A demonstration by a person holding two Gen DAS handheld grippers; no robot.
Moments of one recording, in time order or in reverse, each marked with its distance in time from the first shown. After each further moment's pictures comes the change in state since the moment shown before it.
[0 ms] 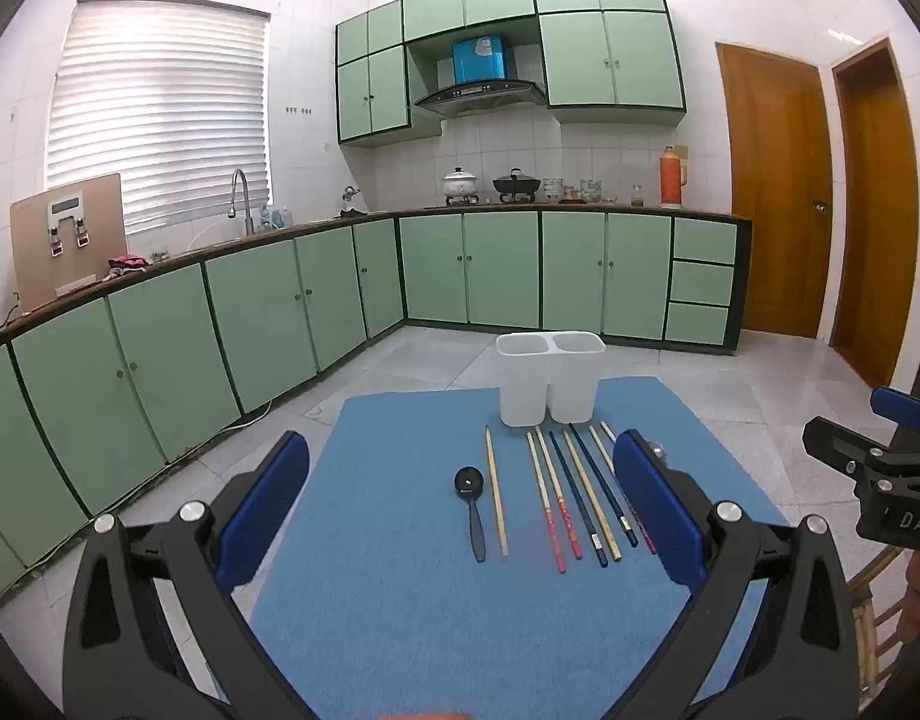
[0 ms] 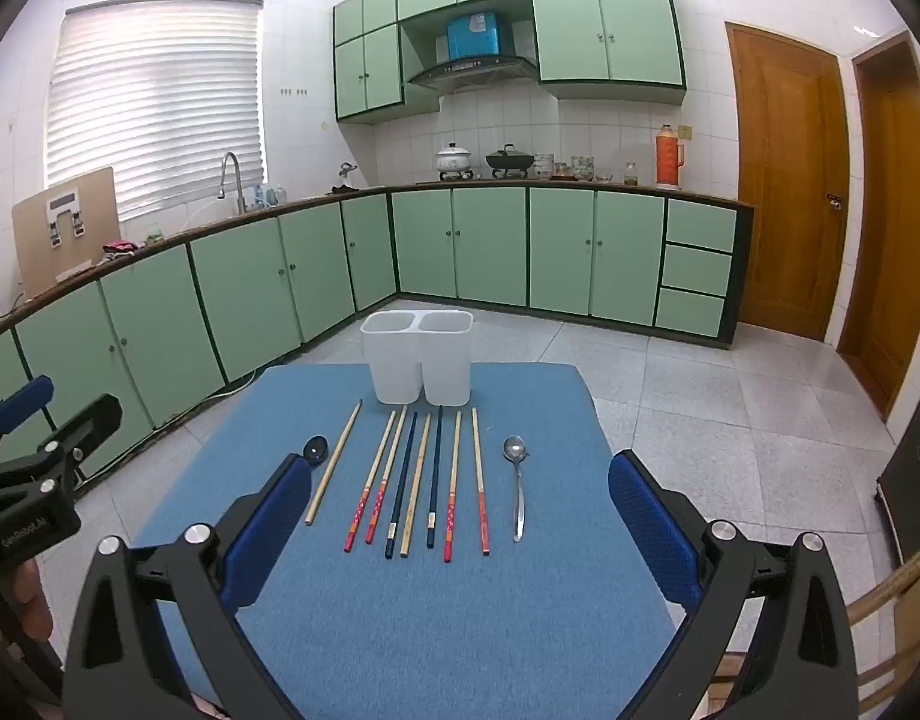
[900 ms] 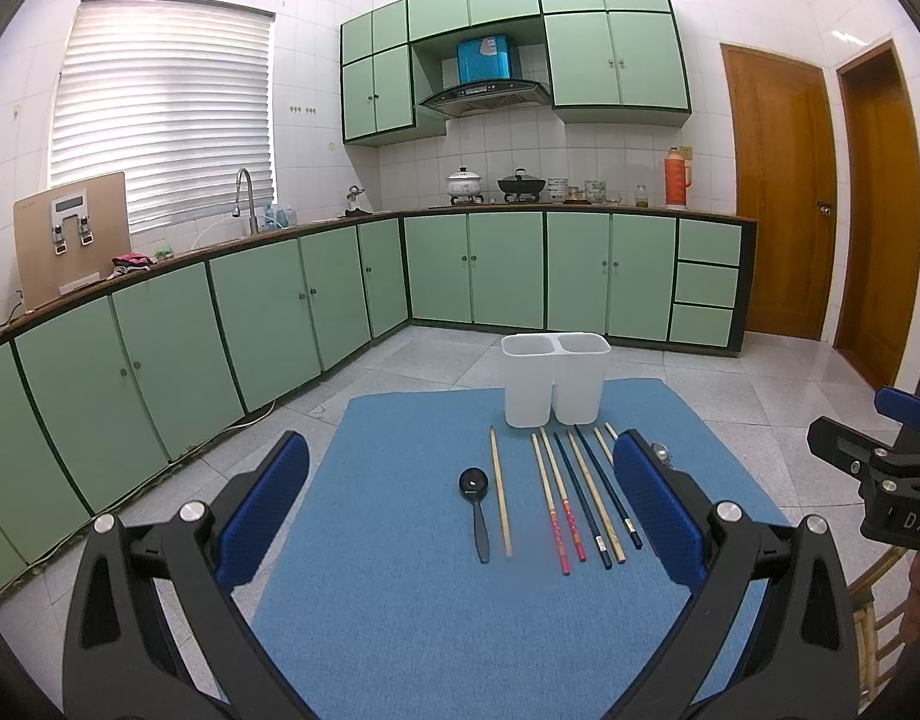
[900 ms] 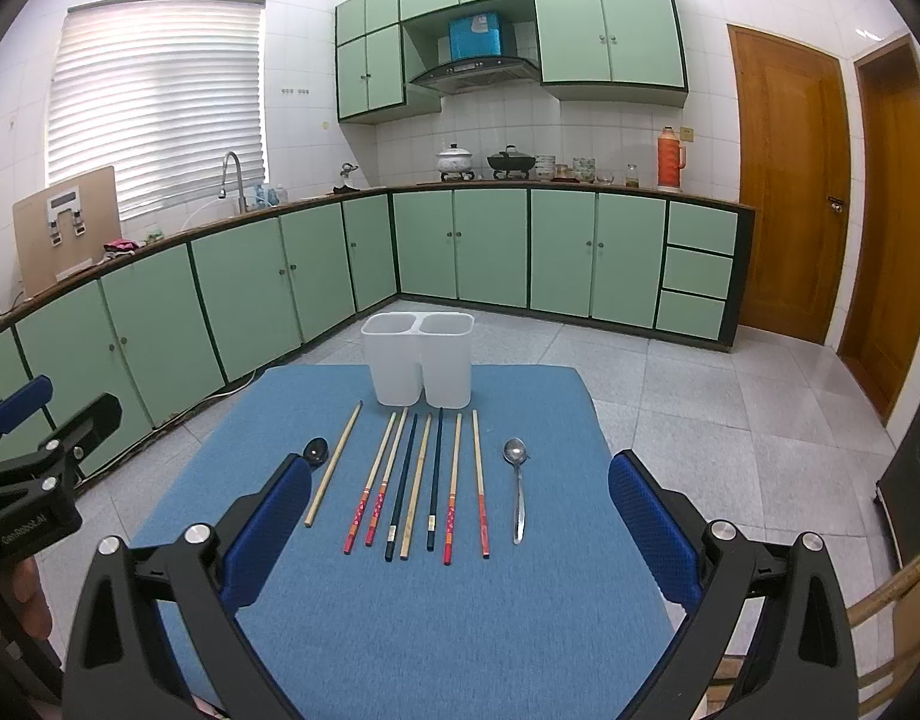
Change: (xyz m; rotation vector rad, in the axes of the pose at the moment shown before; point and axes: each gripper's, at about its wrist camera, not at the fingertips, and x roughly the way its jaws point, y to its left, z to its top) left arm 0.004 0.002 -0.001 0.002 0.008 0.008; right arm 0.000 0.000 0.000 -0.002 -0.004 0.001
